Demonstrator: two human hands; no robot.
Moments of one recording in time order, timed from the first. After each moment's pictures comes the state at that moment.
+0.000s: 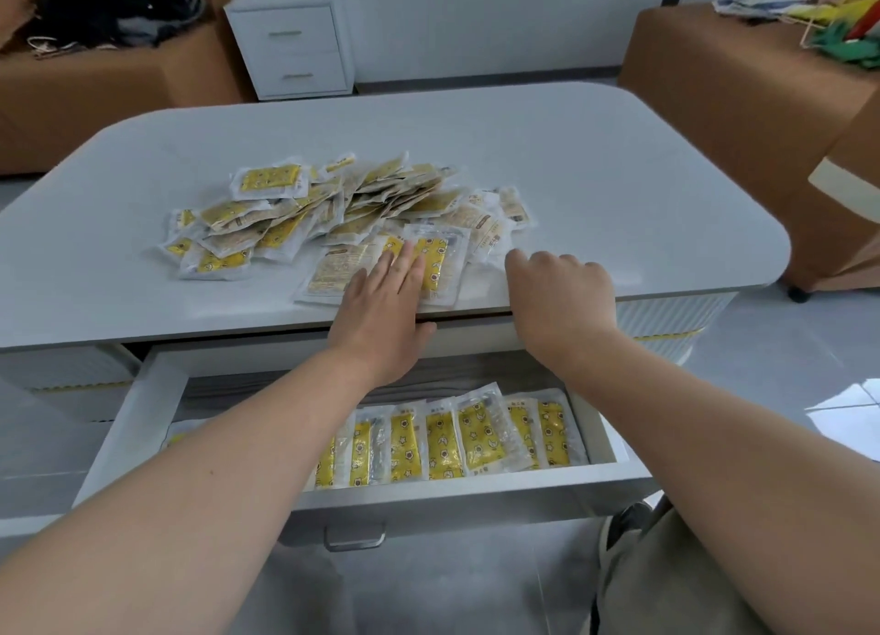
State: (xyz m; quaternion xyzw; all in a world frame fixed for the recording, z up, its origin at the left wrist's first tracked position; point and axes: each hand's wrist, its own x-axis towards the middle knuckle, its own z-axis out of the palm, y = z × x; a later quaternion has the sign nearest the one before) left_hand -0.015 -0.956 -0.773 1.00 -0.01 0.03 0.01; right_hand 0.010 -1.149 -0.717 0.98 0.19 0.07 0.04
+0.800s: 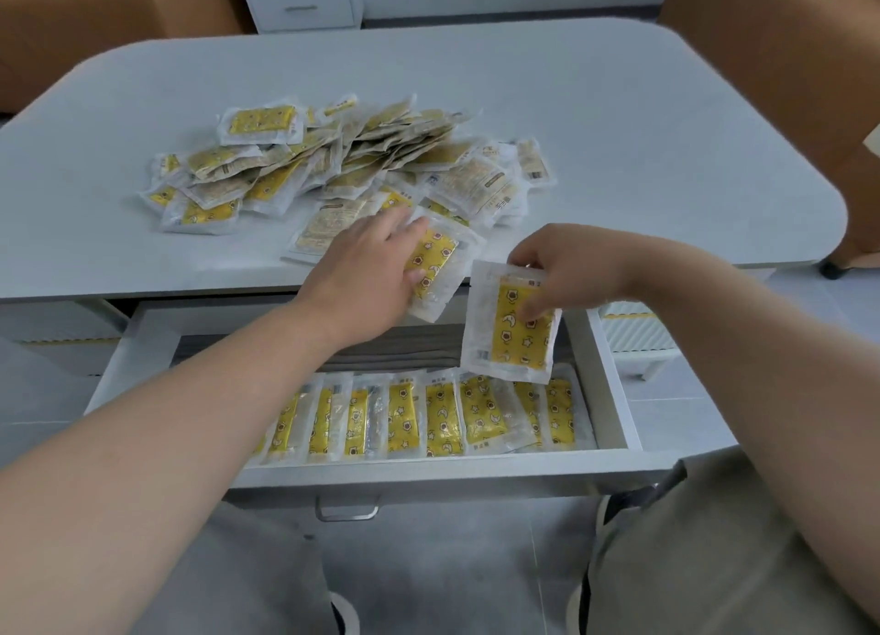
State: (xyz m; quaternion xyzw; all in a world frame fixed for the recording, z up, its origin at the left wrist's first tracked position) left_hand -0.013 -0.942 -0.759 1.00 -0.04 0.04 0.07; right_hand 0.062 -1.170 -0.719 0.90 0.29 -0.27 -0.16
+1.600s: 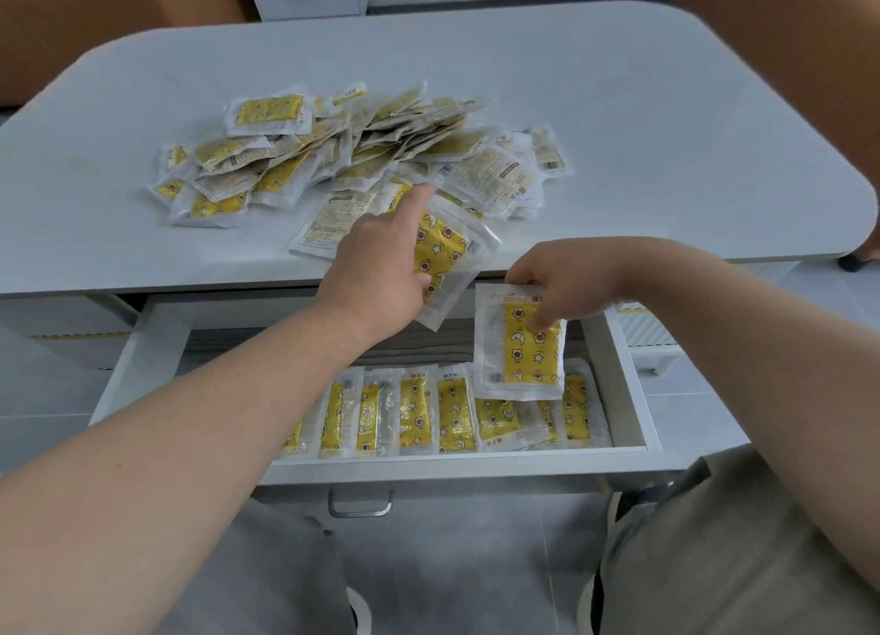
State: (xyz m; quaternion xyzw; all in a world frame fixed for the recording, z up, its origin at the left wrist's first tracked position) left_hand -0.023 -0.955 -0.747 0.97 0.04 0.07 0.21; right_hand 0.068 -1.154 -0.739 0.88 0.33 -0.32 -0.06
